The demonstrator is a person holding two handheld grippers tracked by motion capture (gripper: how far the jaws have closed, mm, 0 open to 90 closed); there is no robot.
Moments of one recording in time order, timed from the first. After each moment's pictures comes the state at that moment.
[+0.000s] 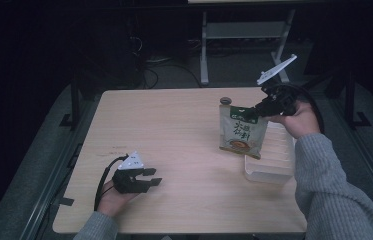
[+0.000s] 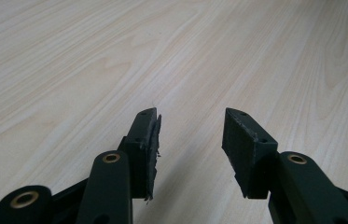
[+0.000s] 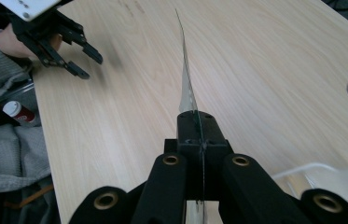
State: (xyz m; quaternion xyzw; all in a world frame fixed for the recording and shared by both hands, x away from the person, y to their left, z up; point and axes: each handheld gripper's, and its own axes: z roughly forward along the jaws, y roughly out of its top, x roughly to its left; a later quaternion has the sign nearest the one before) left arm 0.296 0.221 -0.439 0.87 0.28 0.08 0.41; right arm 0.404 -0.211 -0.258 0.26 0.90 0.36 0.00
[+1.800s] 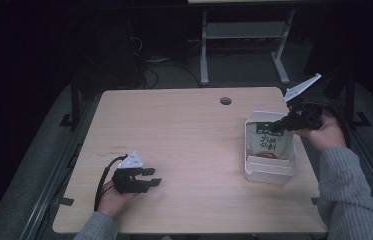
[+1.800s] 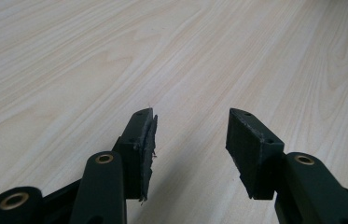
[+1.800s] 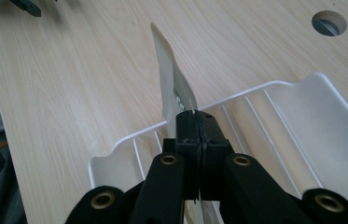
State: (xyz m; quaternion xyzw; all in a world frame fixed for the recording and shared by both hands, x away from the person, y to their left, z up) left arm 0.298 0.223 -0.443 0.86 0.29 0.07 0.41; right arm 0.393 -0.278 -0.302 0.28 0.91 0.32 0.03
